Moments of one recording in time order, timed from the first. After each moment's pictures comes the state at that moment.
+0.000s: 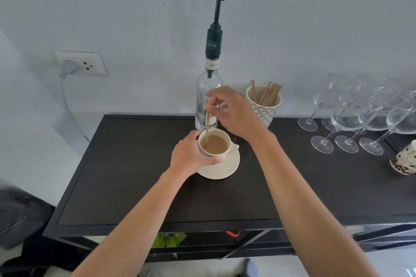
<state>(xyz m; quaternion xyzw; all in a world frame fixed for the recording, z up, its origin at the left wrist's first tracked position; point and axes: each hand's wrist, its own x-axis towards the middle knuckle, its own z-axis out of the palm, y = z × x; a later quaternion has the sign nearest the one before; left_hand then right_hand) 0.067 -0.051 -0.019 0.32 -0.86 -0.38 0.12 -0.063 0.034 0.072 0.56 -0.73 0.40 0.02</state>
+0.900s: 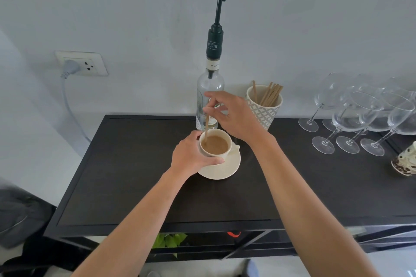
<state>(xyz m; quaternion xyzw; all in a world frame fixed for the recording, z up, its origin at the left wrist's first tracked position) 0.066 -0.053 -0.022 0.32 -0.86 -0.38 0.12 -0.061 0.035 0.070 0.55 -0.73 0.41 0.00</state>
